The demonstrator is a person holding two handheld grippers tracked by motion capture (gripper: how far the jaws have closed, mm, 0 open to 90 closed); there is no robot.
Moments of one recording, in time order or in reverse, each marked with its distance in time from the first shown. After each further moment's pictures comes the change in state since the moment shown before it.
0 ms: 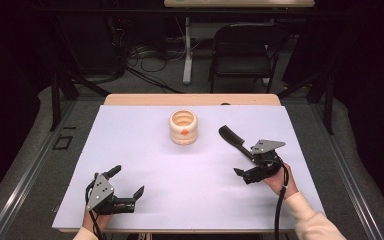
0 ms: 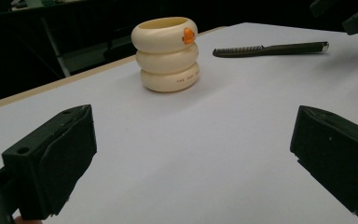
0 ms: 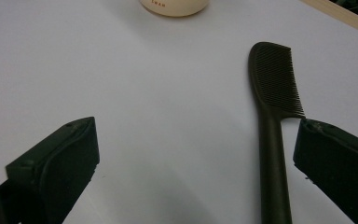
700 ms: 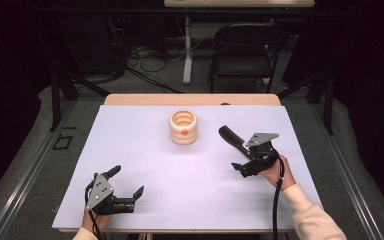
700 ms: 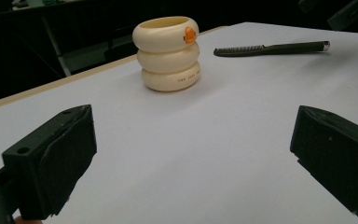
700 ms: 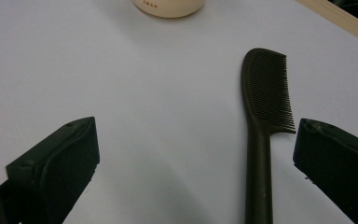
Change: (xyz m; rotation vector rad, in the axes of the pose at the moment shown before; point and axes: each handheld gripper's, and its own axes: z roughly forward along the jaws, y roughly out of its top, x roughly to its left) left arm 0.001 -0.001 -0.001 0.002 0.002 -0.004; right arm -0.009 0.019 0.010 0.049 -0.004 -0.025
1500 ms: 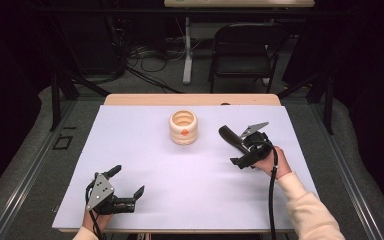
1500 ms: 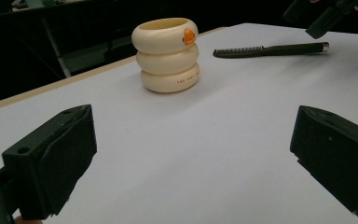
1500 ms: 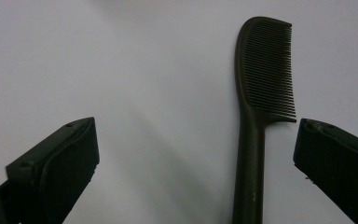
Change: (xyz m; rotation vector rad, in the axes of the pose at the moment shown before) left arm 0.000 0.001 0.001 -0.001 0.000 0.006; right arm -0.020 0.016 0.024 0.167 0.020 0.044
